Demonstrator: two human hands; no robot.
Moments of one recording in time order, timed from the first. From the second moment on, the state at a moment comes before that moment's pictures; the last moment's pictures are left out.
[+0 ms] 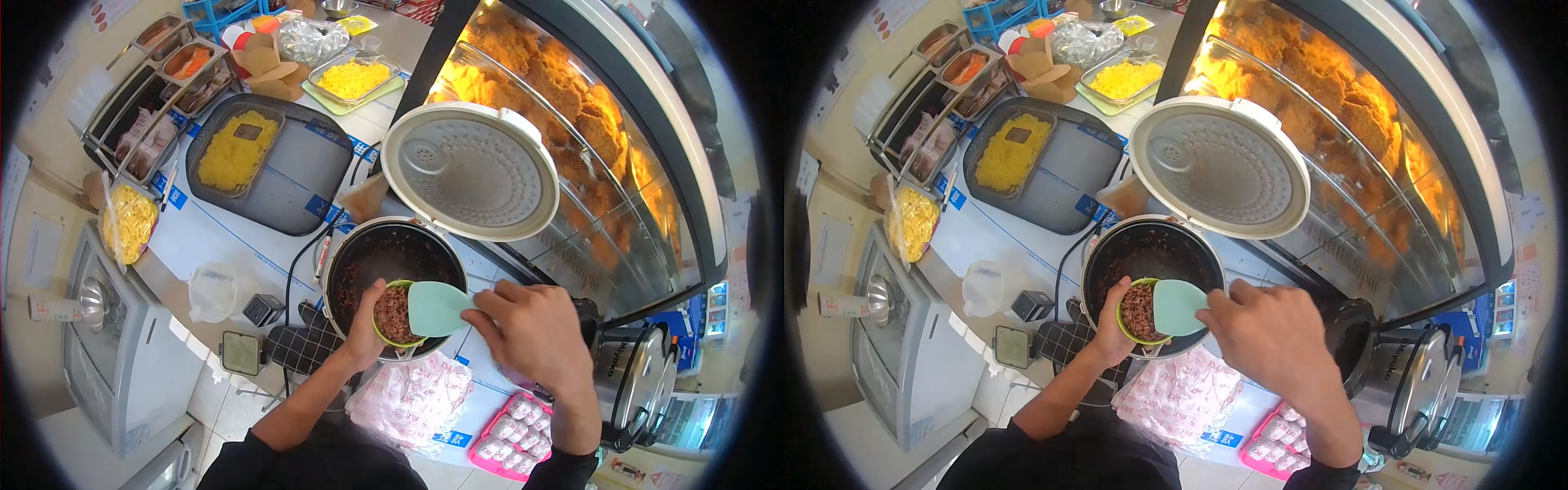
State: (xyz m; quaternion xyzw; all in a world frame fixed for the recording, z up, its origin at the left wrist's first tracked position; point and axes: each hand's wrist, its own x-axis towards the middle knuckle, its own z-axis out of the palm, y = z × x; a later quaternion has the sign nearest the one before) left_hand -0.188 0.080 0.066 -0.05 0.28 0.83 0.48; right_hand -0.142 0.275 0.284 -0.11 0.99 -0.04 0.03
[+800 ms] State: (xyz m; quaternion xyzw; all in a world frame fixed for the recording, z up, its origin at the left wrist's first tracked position) left_hand -0.228 0.053 0.067 -0.13 0.38 0.92 0.01; right_hand -0.190 0.288 0.186 -0.01 0.92 -0.19 0.34
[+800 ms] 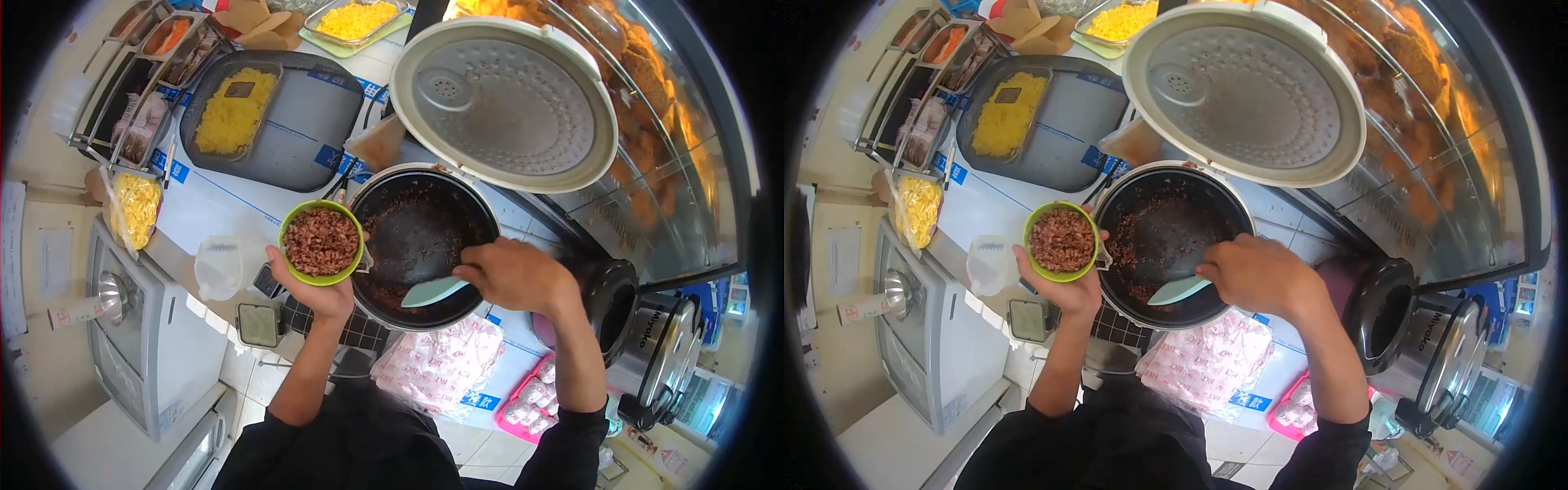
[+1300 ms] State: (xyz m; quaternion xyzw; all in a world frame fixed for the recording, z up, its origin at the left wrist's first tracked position) left_hand -0.228 0.048 0.058 -0.15 0.37 0.92 0.00; right_hand -0.205 0.283 0.086 -0.07 0.83 -0.17 0.52
